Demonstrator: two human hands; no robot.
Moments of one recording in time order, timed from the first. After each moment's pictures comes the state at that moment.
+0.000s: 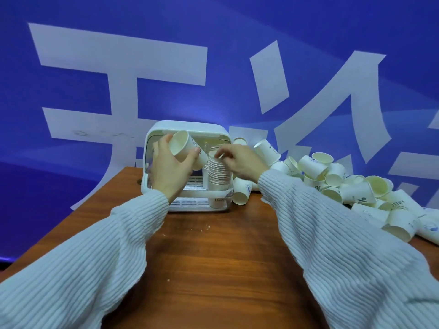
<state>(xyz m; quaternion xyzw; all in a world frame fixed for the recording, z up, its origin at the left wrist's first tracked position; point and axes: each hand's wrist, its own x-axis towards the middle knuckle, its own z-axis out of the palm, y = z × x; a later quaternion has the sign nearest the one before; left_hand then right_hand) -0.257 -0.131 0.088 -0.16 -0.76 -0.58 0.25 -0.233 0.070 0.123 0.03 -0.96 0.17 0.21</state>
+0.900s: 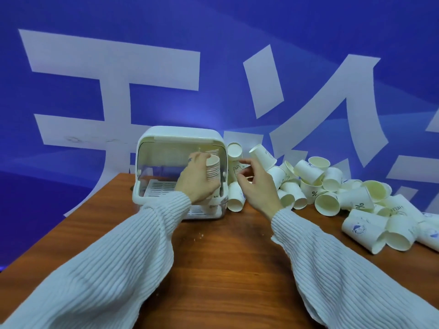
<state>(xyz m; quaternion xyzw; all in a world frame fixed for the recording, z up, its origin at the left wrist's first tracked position) -0.294 -0.063 0.067 -0.29 -0.88 -0.35 0.15 -0.185 0.098 0.074 -0.05 -0.87 0.36 0.33</state>
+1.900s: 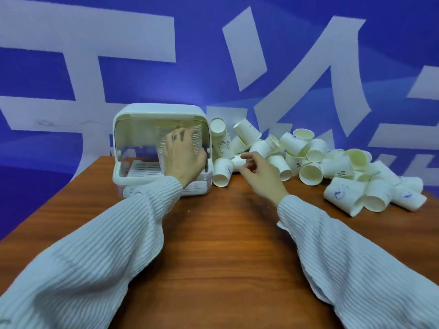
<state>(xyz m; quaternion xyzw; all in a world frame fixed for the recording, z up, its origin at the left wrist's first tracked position) -0.281 -0.045 0.059 -0.26 -0.85 -0.35 0.30 -0.153 0.141 0.045 -0.11 -0.88 0.38 0.26</state>
